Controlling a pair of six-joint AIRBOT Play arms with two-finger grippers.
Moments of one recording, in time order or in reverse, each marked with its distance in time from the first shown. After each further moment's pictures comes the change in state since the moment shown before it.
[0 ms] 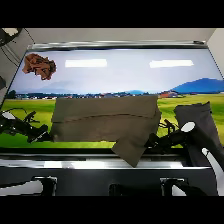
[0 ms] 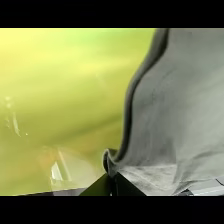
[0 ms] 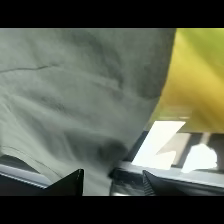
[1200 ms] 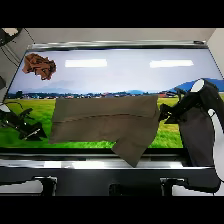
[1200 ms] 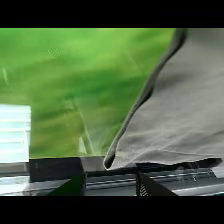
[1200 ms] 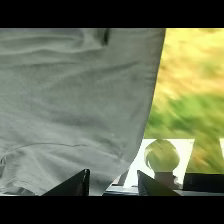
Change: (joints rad) left arm 0.003 -0.047 0.150 0.132 -0.177 -0.045; right arm -0.003 -0.294 0.737 -0.317 0.335 0.155
